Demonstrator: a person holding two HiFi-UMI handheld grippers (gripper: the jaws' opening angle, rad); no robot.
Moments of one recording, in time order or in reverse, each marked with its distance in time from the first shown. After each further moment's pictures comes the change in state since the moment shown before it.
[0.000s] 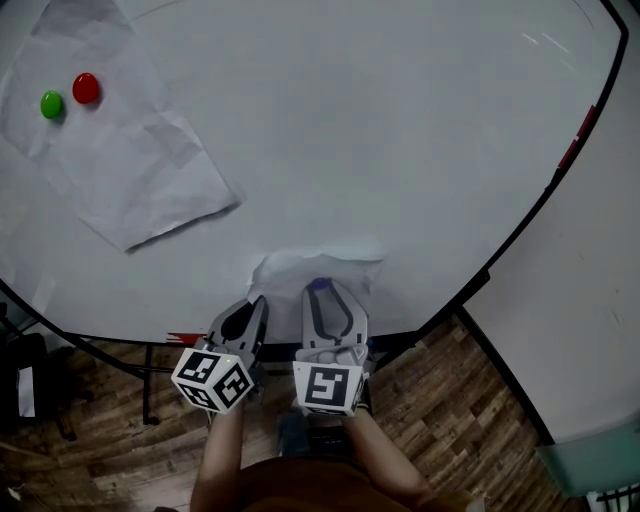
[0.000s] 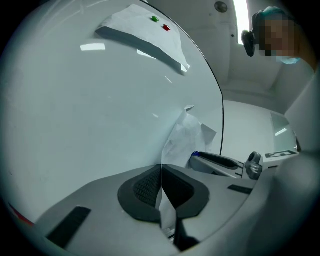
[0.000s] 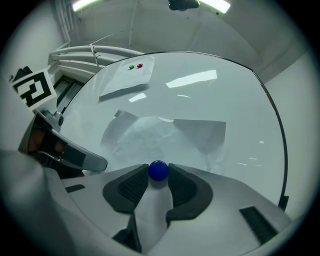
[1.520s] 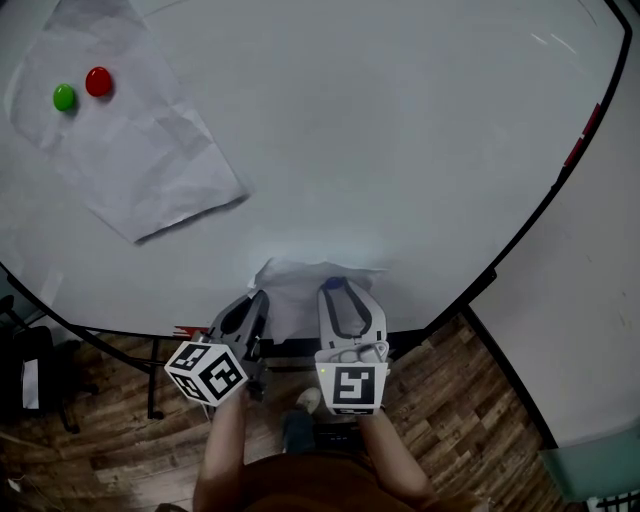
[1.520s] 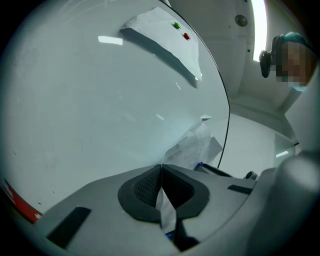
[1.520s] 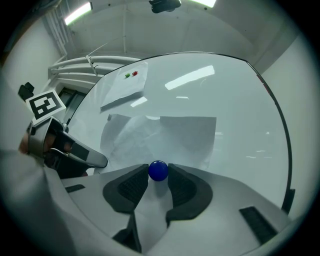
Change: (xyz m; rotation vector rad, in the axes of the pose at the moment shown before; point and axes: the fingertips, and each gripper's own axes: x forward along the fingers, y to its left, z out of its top) left arm -0.011 0.005 0.009 -0.176 -0.024 -0.007; right arm -0.013 -0.009 0.004 0.094 -0.048 0.077
